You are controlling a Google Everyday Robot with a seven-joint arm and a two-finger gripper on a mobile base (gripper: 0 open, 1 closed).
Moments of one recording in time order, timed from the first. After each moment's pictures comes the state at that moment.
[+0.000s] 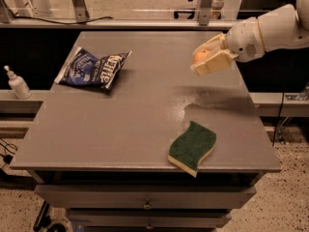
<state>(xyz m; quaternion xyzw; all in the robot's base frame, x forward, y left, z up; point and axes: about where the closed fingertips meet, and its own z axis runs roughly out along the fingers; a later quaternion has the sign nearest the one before) 0.612 -0.124 0.920 -0.56 0.68 0.26 0.40</state>
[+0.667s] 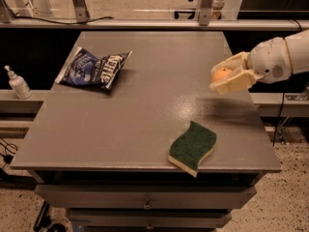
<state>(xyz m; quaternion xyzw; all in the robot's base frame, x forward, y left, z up) 0.558 -0.166 0.903 -0.54 0.68 0.28 0.40</state>
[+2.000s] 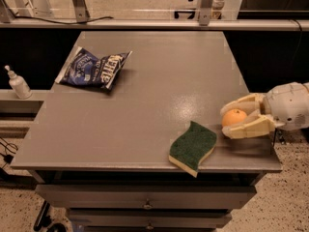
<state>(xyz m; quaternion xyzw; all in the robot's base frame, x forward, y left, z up) 0.457 -0.180 0.861 -0.54 0.66 0.35 0.40</state>
